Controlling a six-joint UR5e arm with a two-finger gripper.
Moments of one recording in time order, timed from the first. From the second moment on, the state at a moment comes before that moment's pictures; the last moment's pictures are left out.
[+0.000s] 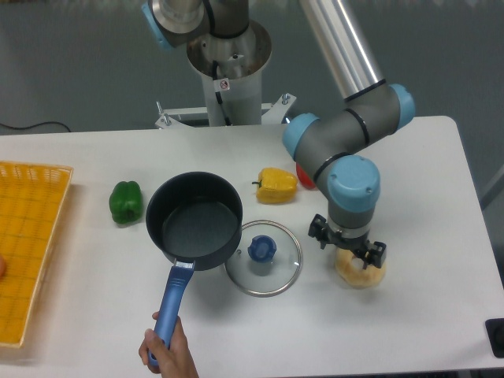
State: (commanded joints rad) arm 2.67 -2.14 -1.55 -0.95 1.64 1.06
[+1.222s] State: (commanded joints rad) arm 2.72 -2.24 -1.47 -0.95 1.58 0.85
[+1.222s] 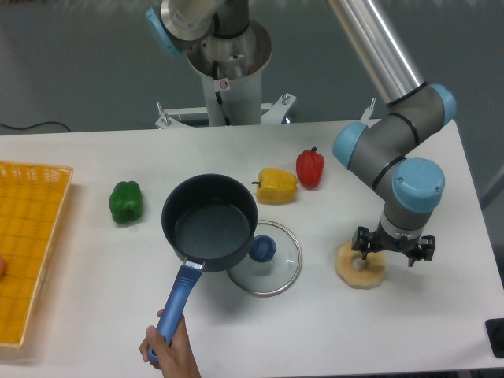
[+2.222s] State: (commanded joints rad) arm 2.72 -2.24 -1.47 -0.95 1.58 0.84
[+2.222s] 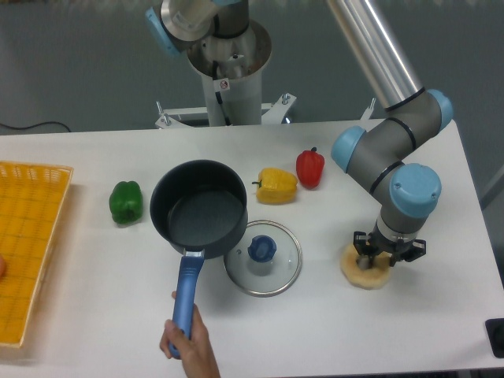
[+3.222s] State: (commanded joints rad) arm 2.66 -2.11 -1.45 -1.11 1.57 1.00
